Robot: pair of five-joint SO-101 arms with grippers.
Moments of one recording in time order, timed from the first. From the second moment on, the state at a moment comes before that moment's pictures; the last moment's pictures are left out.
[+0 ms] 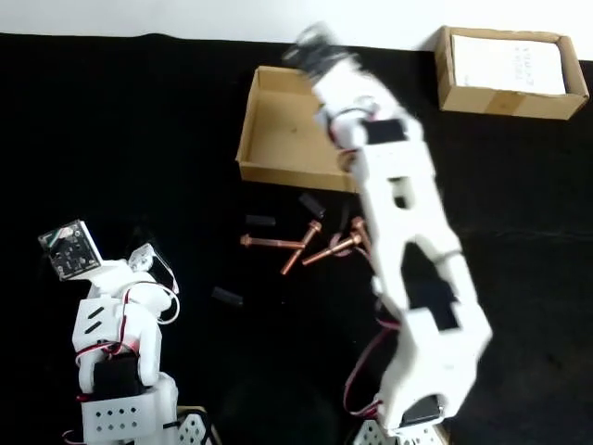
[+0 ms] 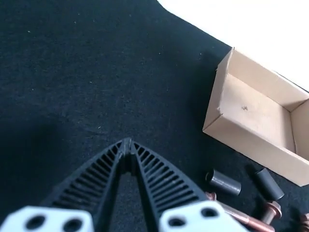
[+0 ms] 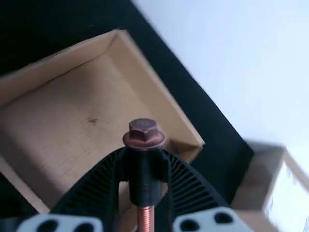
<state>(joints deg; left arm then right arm) -14.2 -103.2 96.1 36.8 20.4 -19.5 20.9 -13.6 36.2 44.2</state>
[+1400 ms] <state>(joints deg) -14.2 -103.2 96.2 43.6 20.3 2.8 14.2 -11.7 49.3 16.6</state>
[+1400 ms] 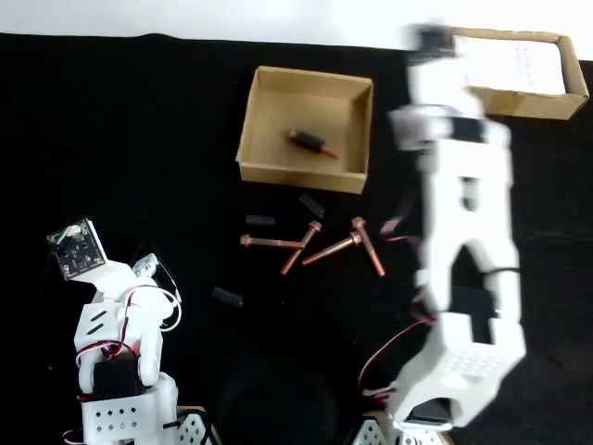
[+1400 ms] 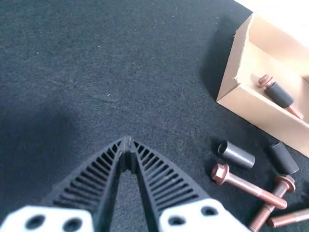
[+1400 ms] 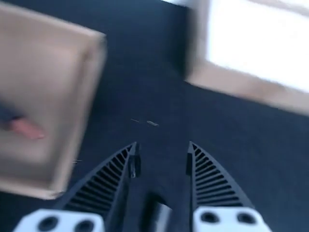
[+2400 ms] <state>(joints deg) -14.2 -73.3 96.2 25.5 20.4 8.4 36.8 -11.0 47.2 1.9</state>
